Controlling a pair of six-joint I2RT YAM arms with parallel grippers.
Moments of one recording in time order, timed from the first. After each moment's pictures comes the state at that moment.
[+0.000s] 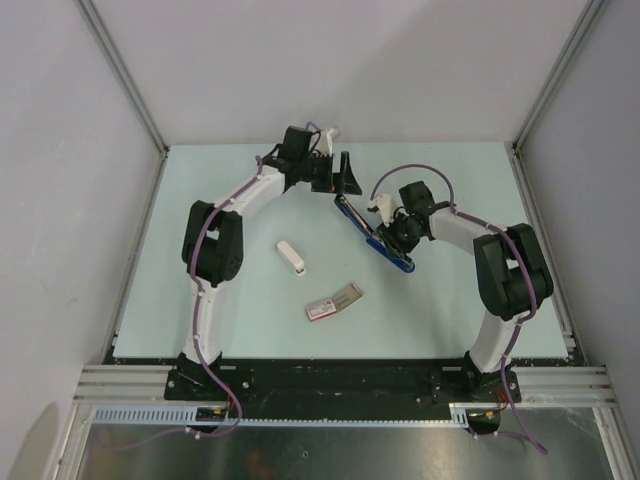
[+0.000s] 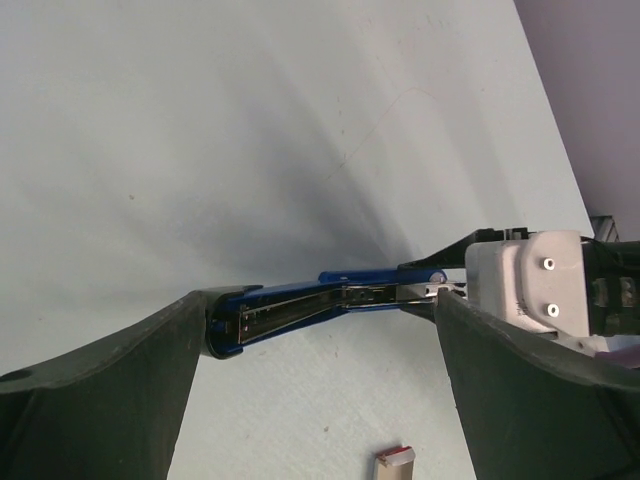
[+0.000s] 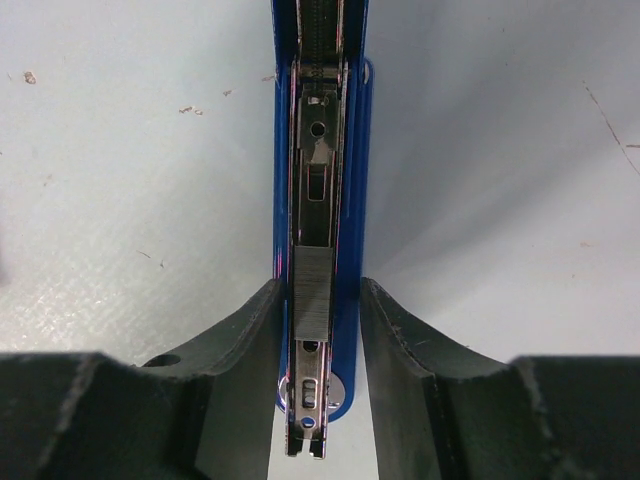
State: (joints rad) left arm -0.42 2.22 1.88 -0.35 0.65 -0.32; right arm 0.34 1.82 1.15 -0.43 -0.28 -0.46
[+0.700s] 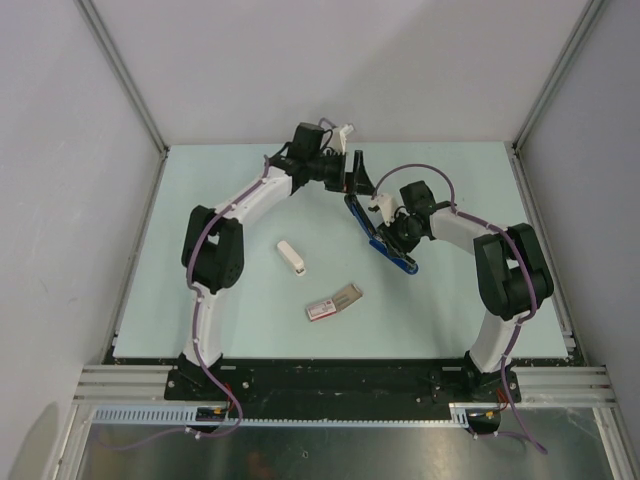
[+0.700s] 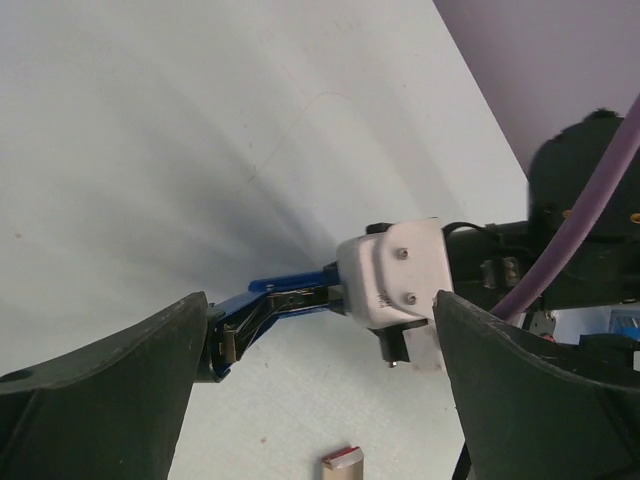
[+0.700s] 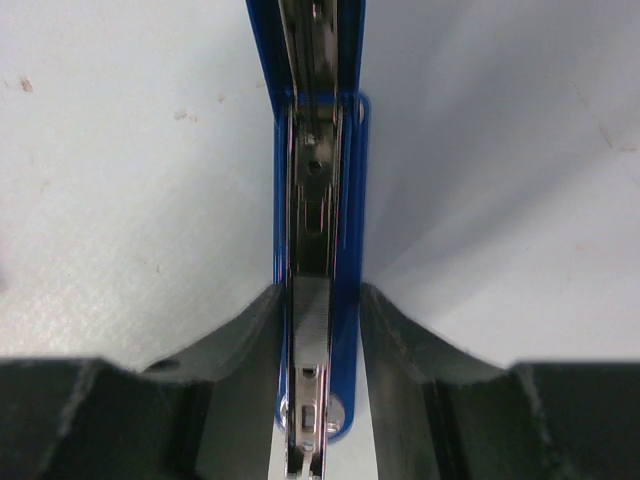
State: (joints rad) left arm -0.49 2.16 1.88 -0.33 0.69 -0.34; right arm 0.33 1.82 1.15 -0.42 -0.29 -0.46
